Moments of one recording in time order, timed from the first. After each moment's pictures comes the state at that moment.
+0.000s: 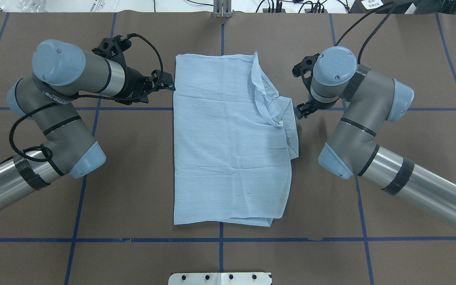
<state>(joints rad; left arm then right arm) -0.75 -2.11 -1.52 -2.29 -1.95 -1.47 0.75 -1.04 1.53 -1.51 1.79 0.53</state>
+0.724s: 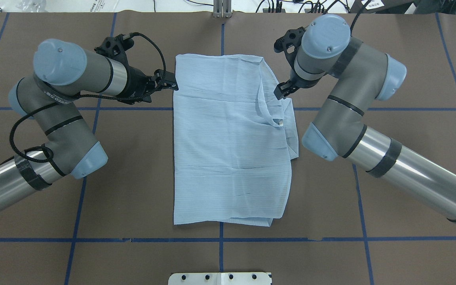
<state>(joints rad) -0.75 -2.11 -1.55 -2.29 -1.94 -1.47 0.76 -0.86 1.45 -1.47 1.82 0.53</state>
